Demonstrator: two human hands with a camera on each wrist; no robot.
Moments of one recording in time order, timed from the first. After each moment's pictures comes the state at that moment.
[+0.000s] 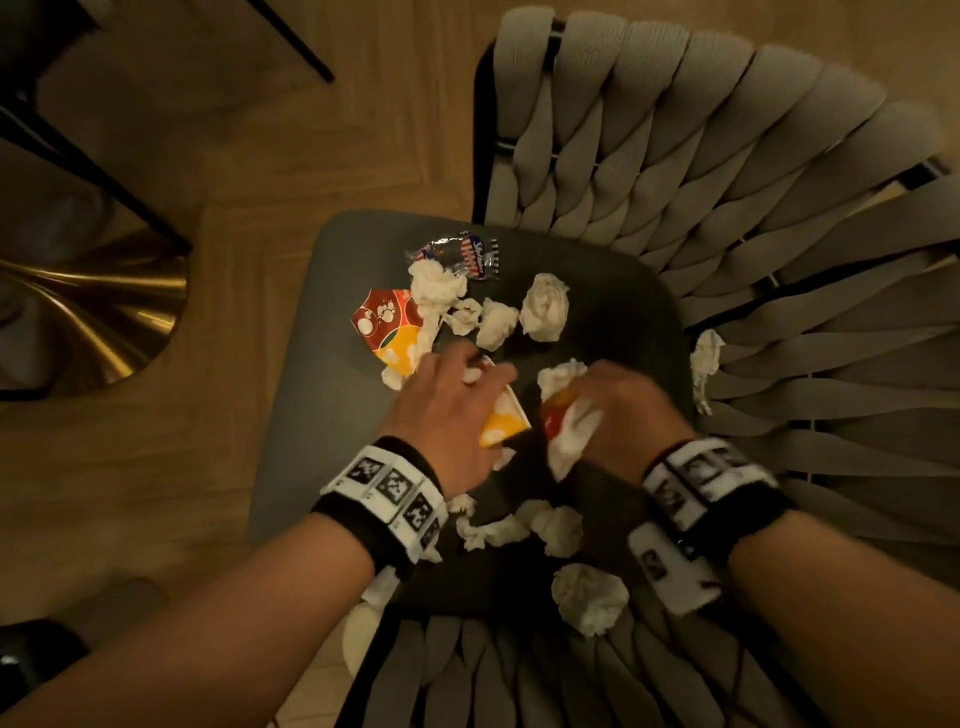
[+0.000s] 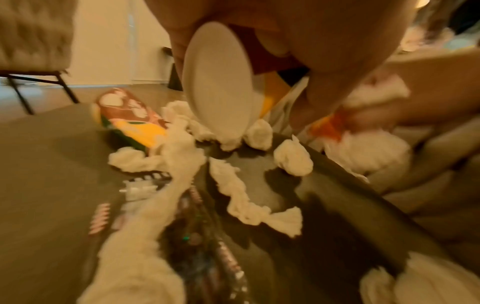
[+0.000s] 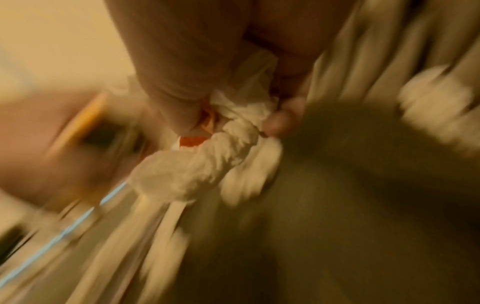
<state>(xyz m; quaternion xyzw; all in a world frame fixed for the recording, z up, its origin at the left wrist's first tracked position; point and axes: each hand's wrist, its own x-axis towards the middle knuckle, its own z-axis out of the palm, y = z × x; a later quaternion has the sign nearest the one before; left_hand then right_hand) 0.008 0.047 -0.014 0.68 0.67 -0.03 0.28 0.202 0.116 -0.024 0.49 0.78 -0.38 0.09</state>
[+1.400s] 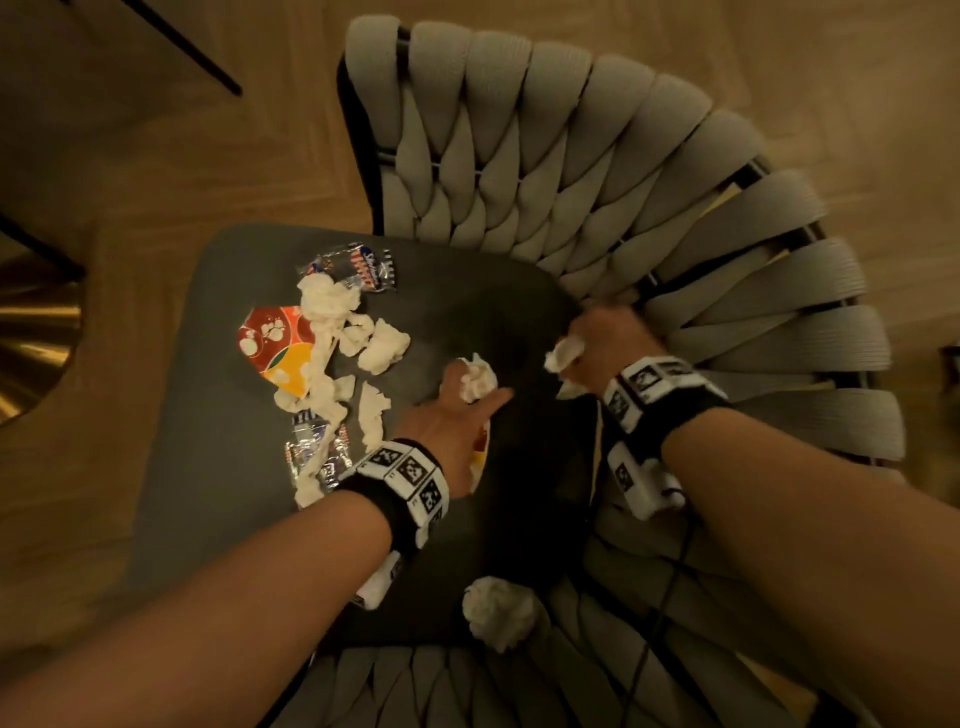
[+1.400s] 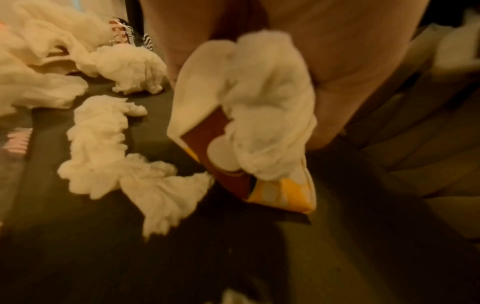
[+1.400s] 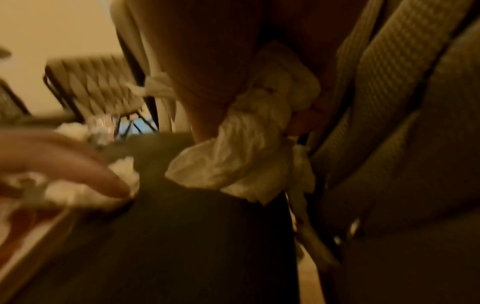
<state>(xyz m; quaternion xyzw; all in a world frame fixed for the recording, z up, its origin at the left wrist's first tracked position) 0.093 0.081 -0.059 0.67 0.61 -0.13 0.40 0.264 0.206 -0.042 0.61 0.71 -0.26 0.22</state>
